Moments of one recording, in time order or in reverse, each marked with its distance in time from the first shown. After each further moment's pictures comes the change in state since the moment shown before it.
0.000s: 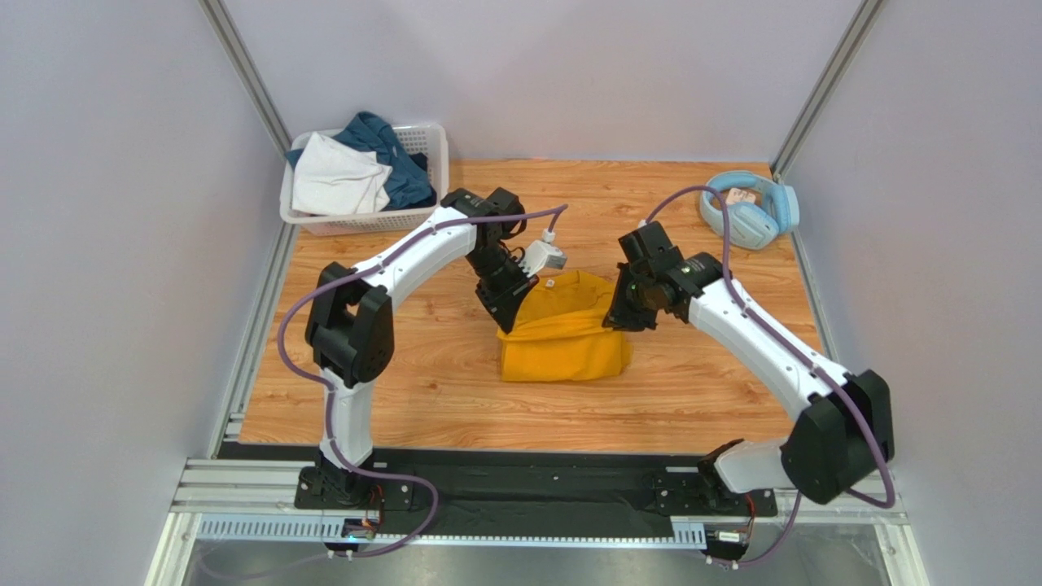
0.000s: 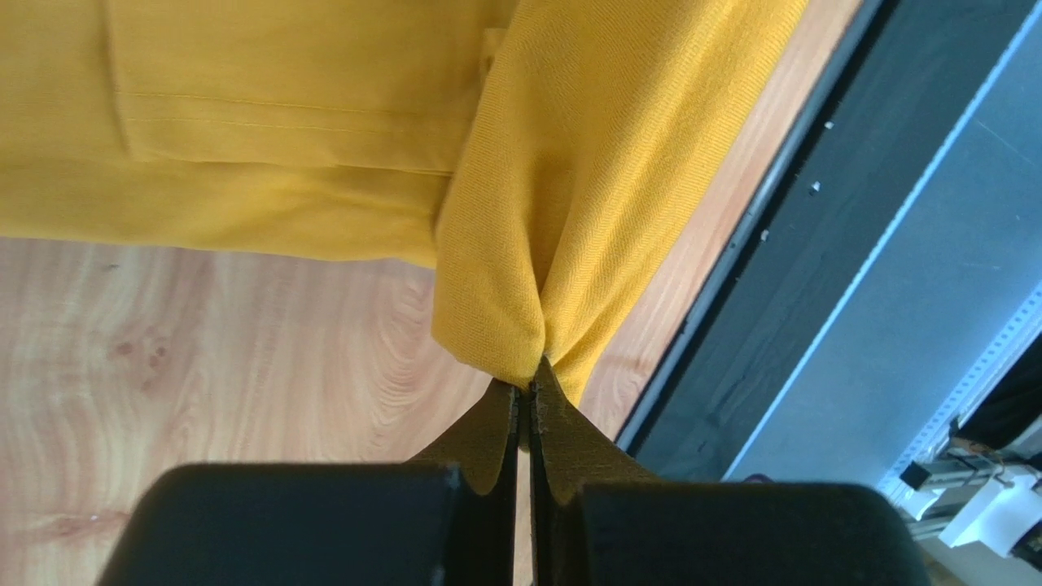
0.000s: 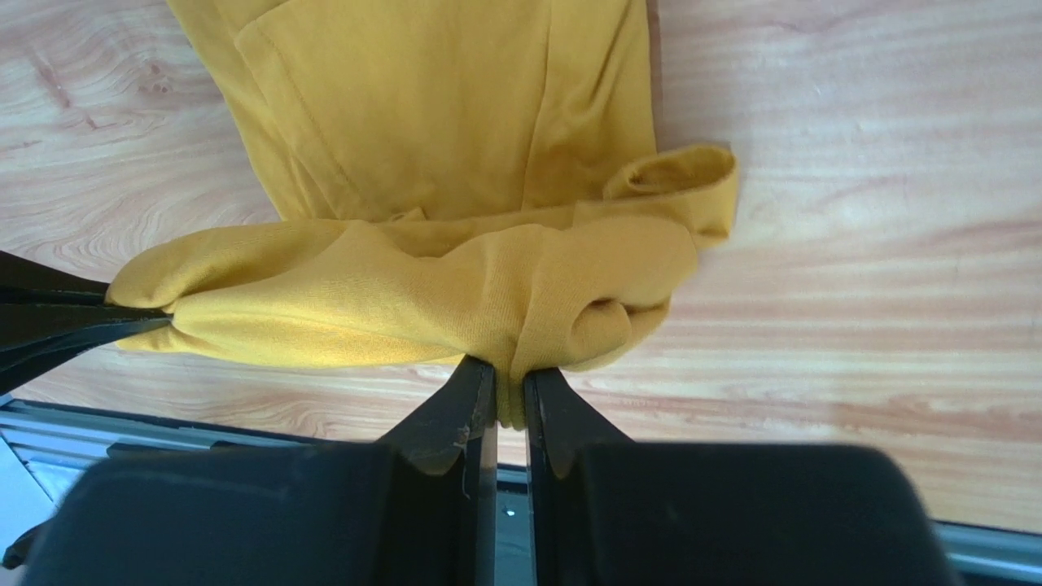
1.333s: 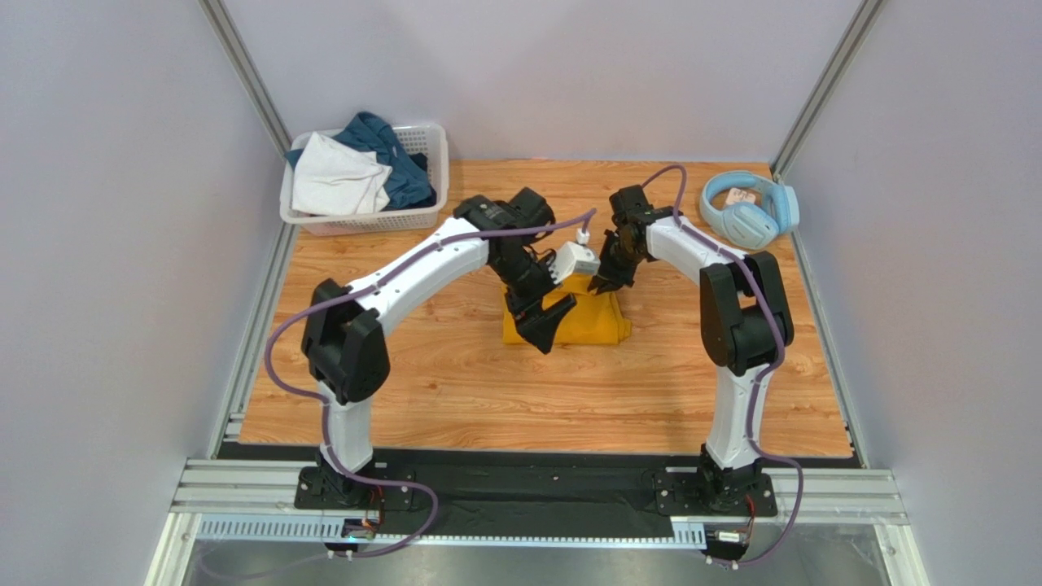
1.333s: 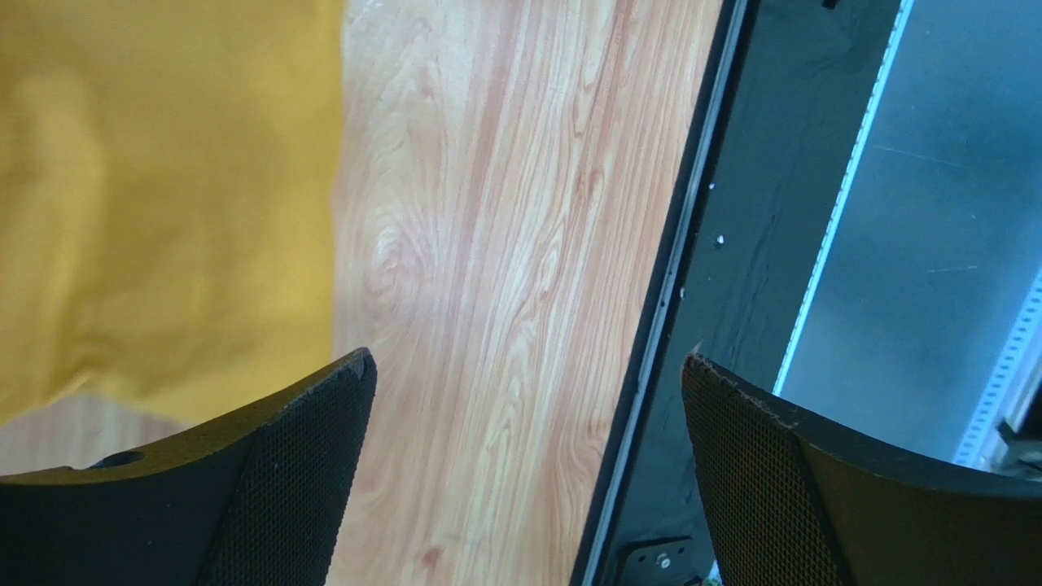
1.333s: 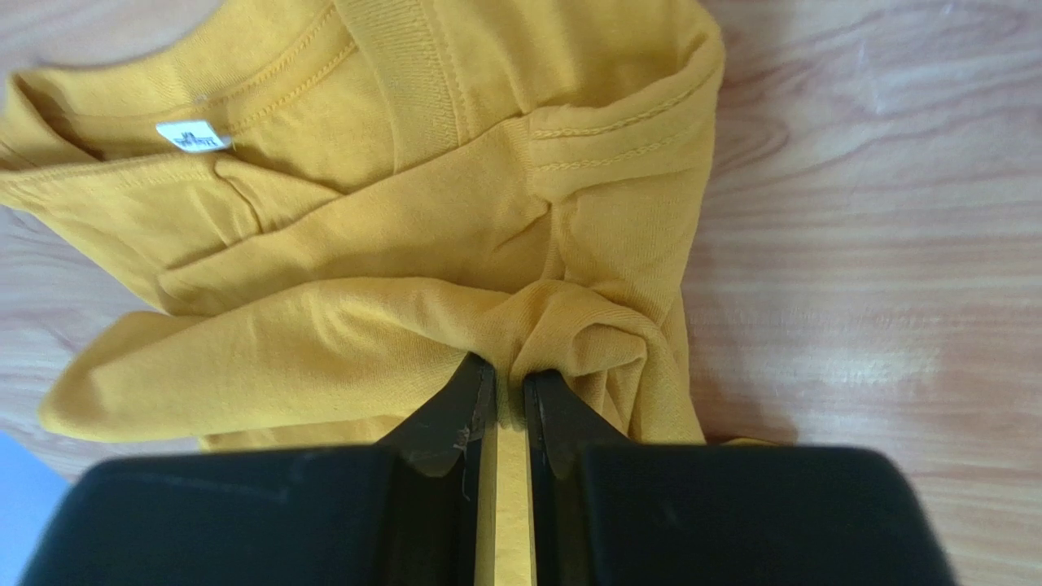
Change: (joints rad) left arm -0.121 -0.071 0.047 0.081 0.080 -0.014; right arm -0.208 0.668 0.350 0.180 -0.176 -0.072
